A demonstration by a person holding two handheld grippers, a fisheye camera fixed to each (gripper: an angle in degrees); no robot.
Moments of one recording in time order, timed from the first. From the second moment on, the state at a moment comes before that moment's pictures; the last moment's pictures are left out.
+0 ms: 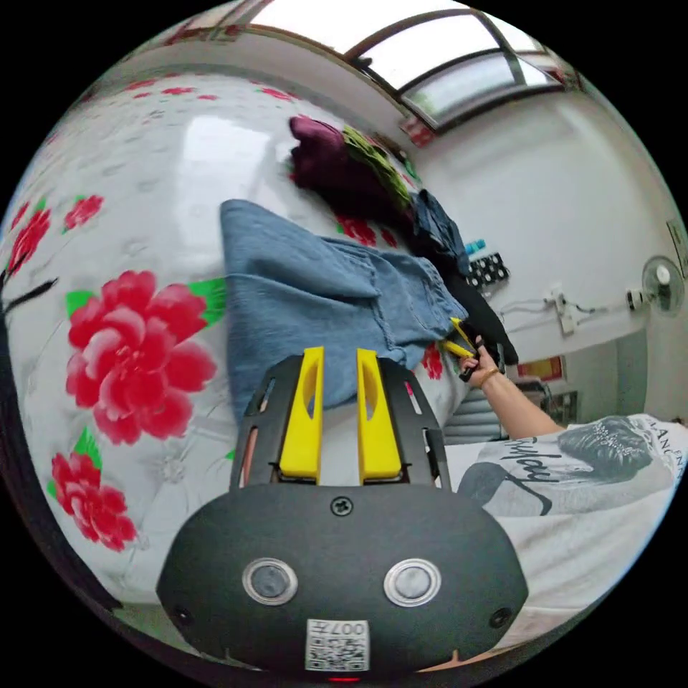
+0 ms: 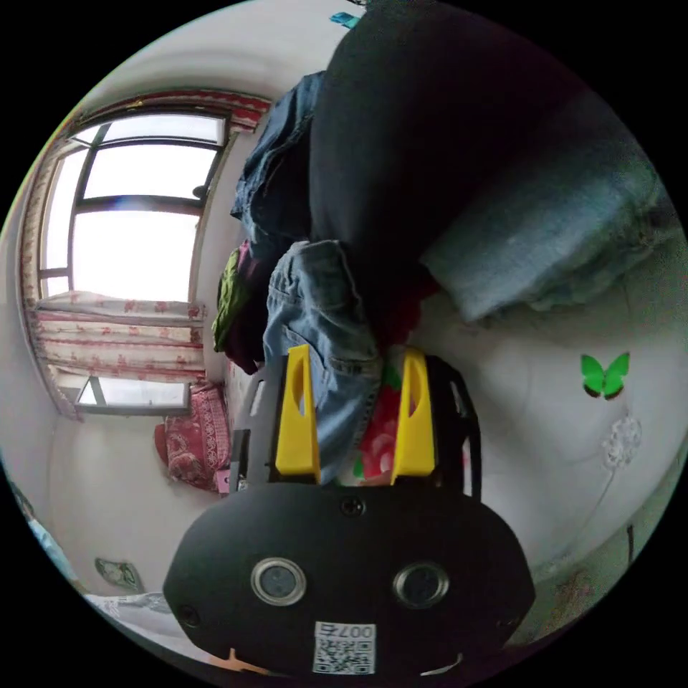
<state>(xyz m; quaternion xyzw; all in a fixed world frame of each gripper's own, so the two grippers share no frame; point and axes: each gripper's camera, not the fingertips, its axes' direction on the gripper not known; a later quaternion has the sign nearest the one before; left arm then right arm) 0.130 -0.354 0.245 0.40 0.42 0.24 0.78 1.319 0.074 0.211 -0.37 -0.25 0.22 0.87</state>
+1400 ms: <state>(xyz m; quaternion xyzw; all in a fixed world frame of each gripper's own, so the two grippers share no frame) 0.105 -0.422 0.341 0.36 0.38 0.20 0.83 0.773 0.165 0.163 -0.45 -0.44 -0.57 0.54</state>
